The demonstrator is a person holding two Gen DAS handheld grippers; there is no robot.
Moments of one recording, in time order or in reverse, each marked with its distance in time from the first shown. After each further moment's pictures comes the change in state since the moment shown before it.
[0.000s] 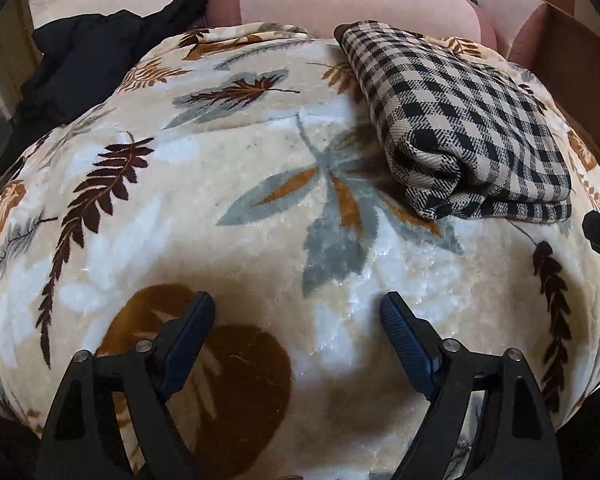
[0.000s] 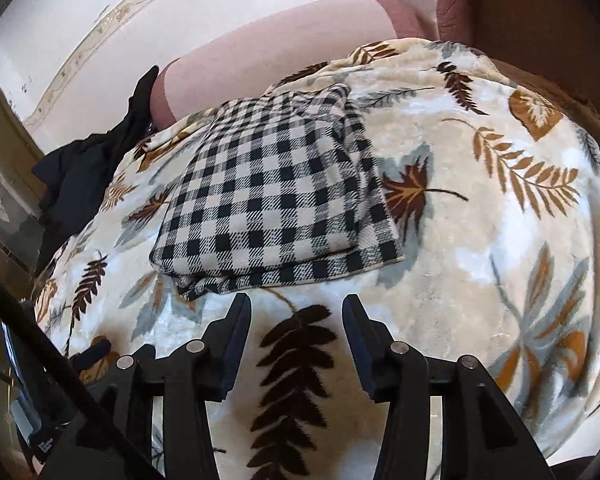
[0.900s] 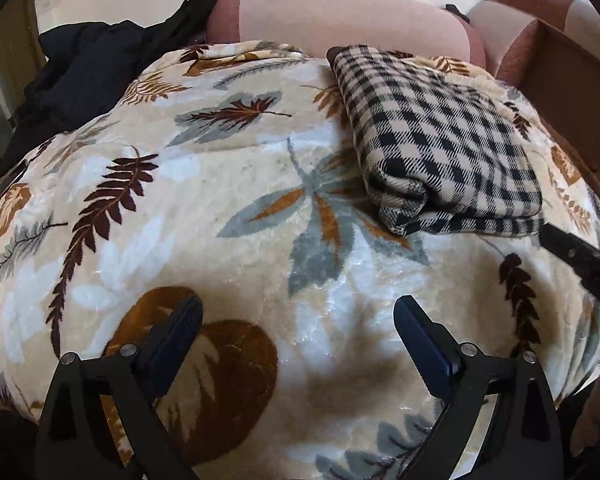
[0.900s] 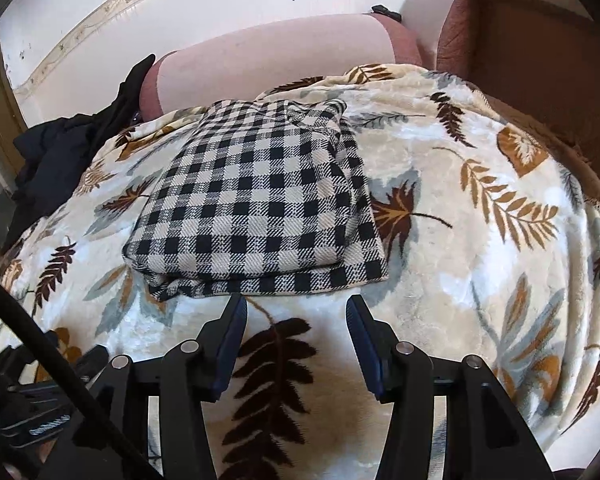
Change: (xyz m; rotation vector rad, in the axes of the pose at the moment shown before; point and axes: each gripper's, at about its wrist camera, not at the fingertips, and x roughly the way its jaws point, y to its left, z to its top) left arm -0.034 -0.002 0.002 -0.016 -0.047 -0.043; right arm 0.002 0.010 -0.001 -0.102 -0.055 -0.150
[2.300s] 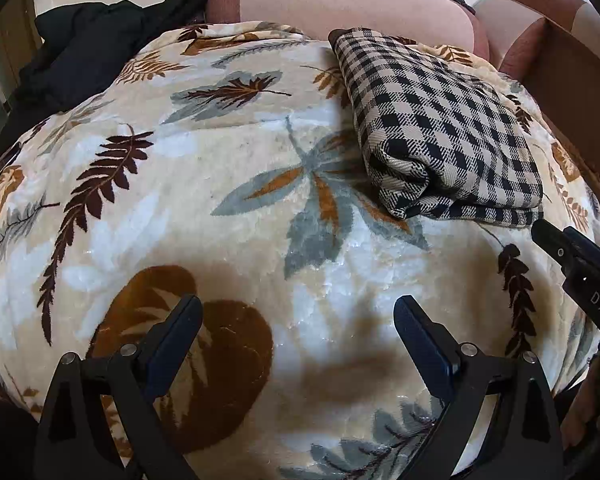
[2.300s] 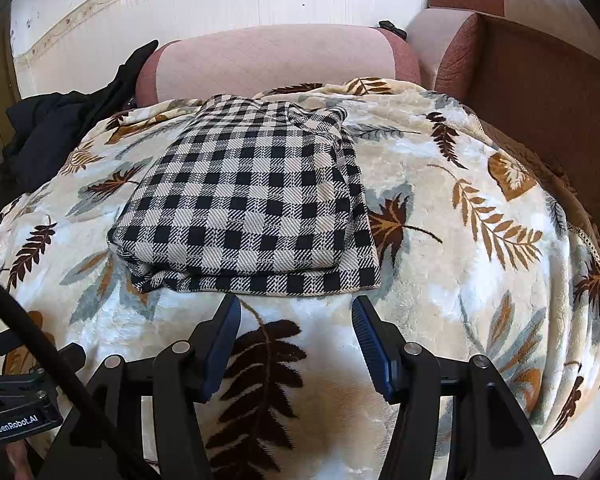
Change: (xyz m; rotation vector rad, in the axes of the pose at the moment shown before) left arm 0.009 0.002 -0.003 -0.020 0.072 -0.020; right arm 0.004 0.011 -0.002 -0.078 -0.015 -0.076
